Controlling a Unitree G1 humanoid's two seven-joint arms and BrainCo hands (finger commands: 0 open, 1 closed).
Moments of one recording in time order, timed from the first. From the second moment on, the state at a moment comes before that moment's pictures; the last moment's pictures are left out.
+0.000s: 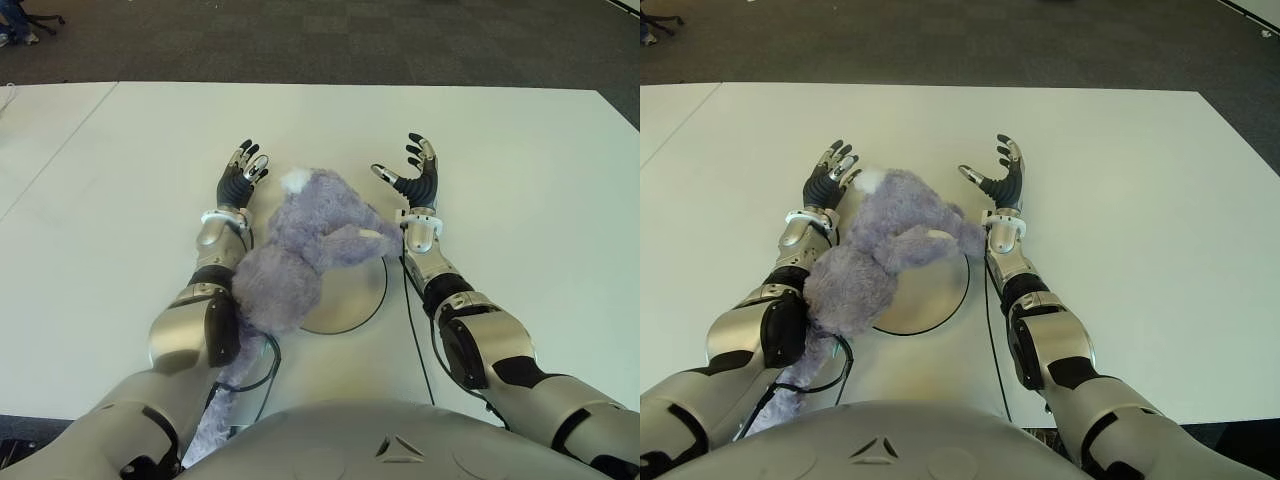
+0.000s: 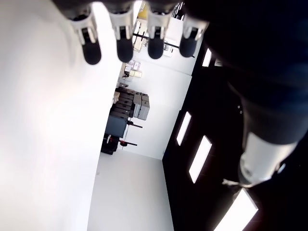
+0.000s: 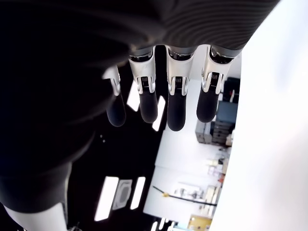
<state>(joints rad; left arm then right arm) -0.61 0.10 0.42 1.20 -0.20 -0.41 -0.38 -0.60 -0.04 -0.02 1.14 -0.21 -0.67 -0.48</state>
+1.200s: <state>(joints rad) -0.61 0.10 0.42 1.20 -0.20 -0.41 -0.38 -0.60 -0.04 -0.27 1.15 0.04 -0.67 0.01</state>
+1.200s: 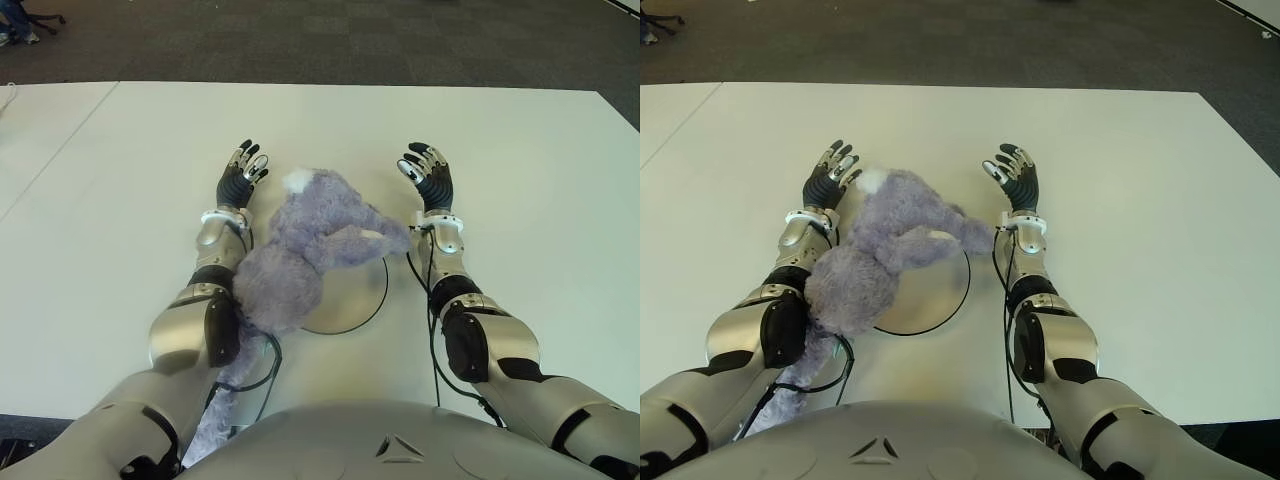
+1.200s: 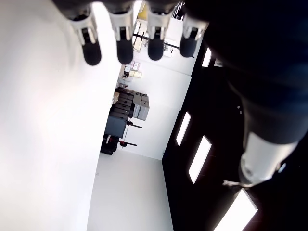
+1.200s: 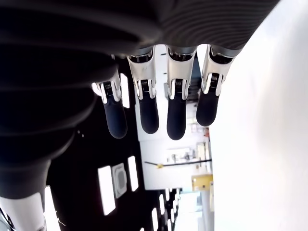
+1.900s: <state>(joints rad) -0.61 0.10 0.42 1.20 -0.20 -0.41 -0.38 -0.60 -0.03 -0.30 1.15 0.04 -0.67 0.03</state>
